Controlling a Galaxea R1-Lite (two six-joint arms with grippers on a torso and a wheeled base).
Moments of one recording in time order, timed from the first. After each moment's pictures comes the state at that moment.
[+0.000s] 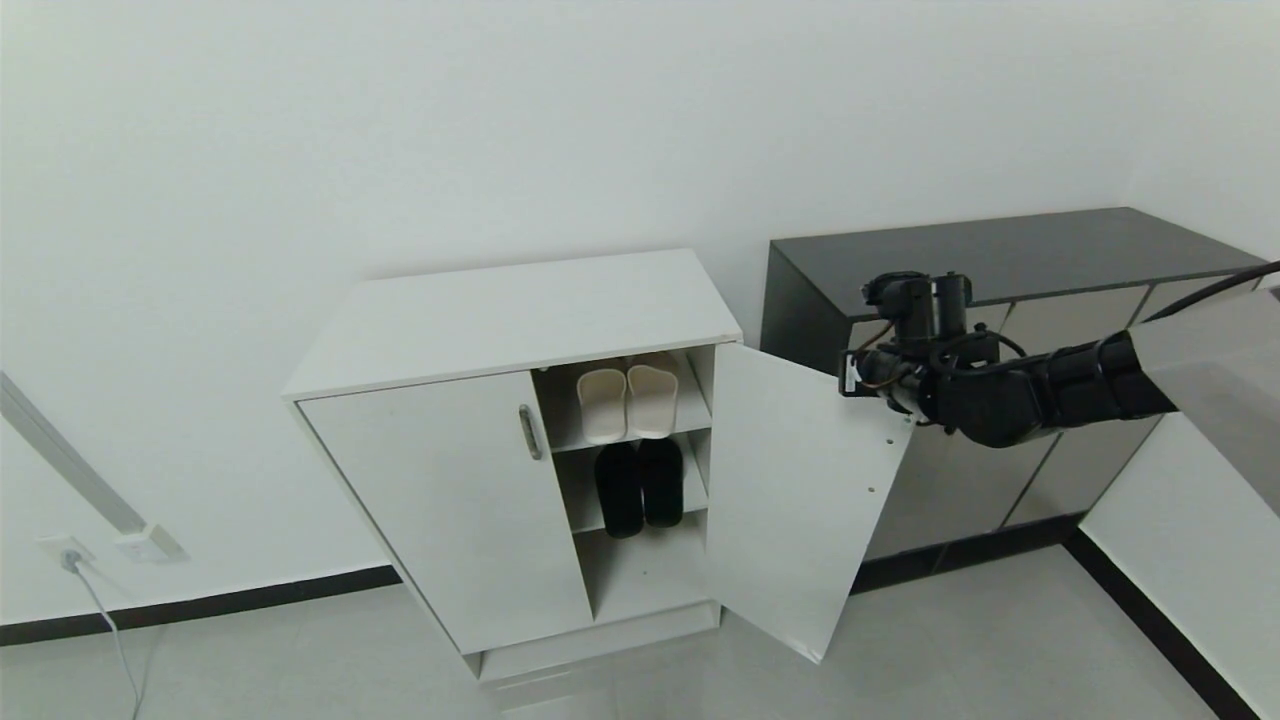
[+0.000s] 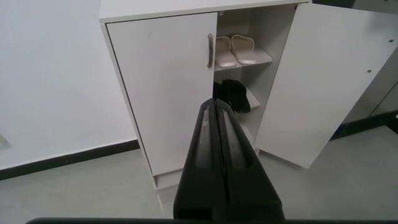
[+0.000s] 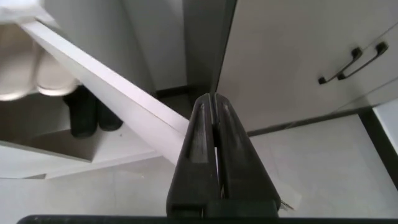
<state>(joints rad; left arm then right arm) 0.00 0.00 0.00 0.00 -0.03 0.01 0.37 2.19 -1.53 -0.33 -0.34 0.12</state>
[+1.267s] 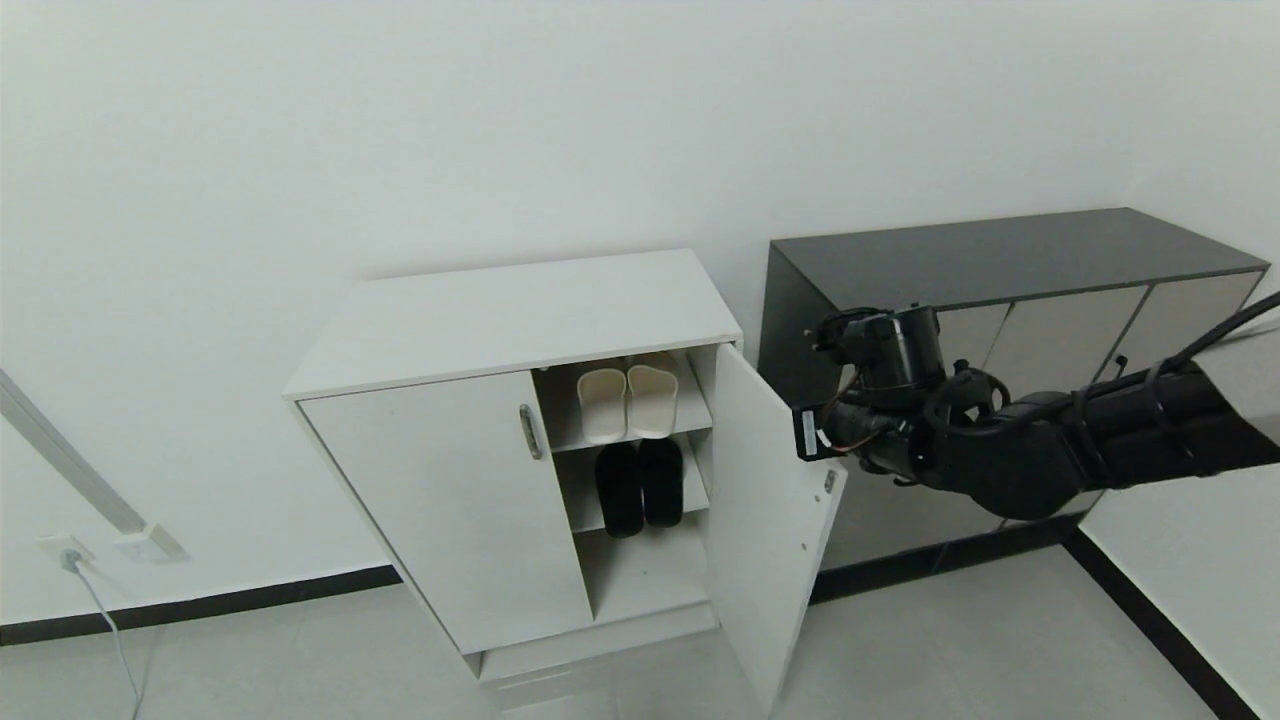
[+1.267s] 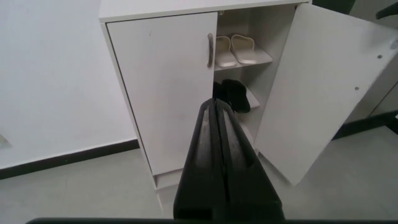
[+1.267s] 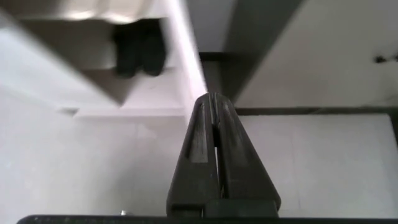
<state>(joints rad) 0.00 0.00 0.00 0.00 -0.03 0.01 0.58 2.00 -1.25 -0.32 -0.32 0.12</state>
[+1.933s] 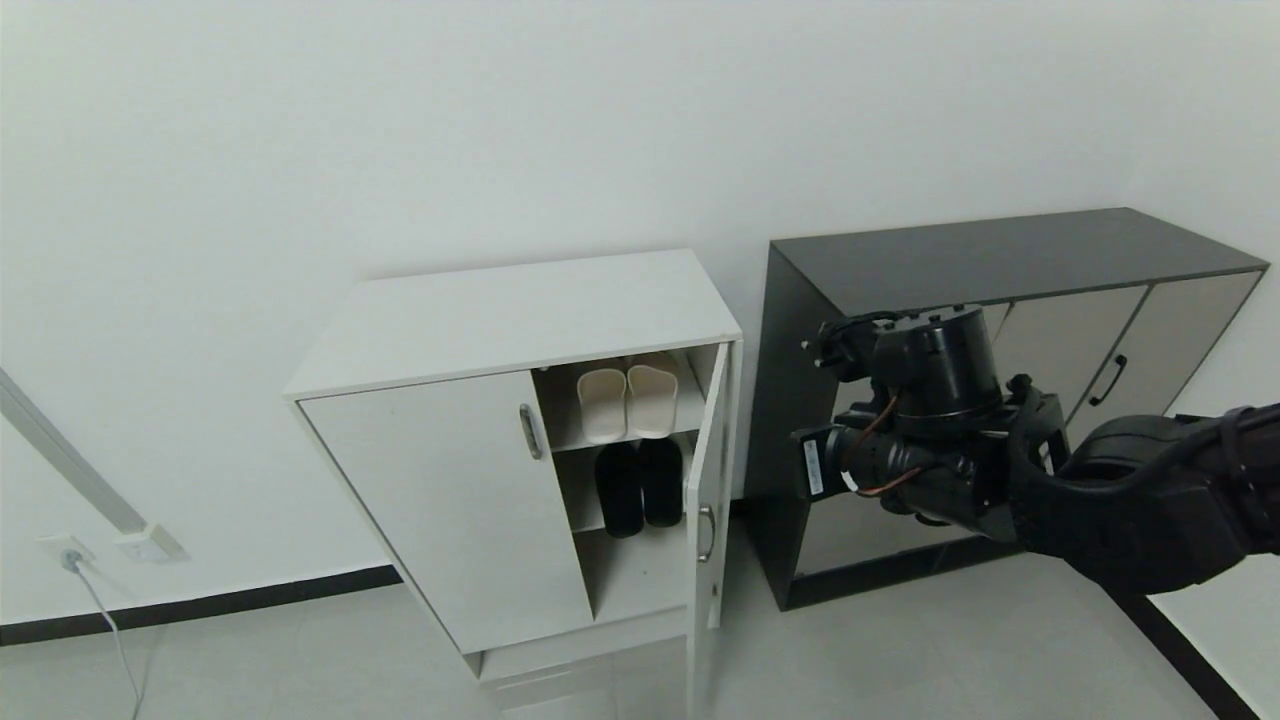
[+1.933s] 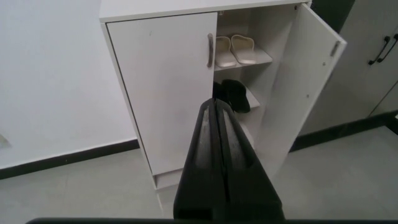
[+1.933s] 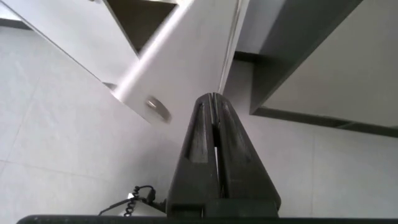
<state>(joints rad) 0.00 0.00 0.00 0.00 -0.03 0.01 0.69 1.83 -1.08 -0.33 -0.27 0.11</state>
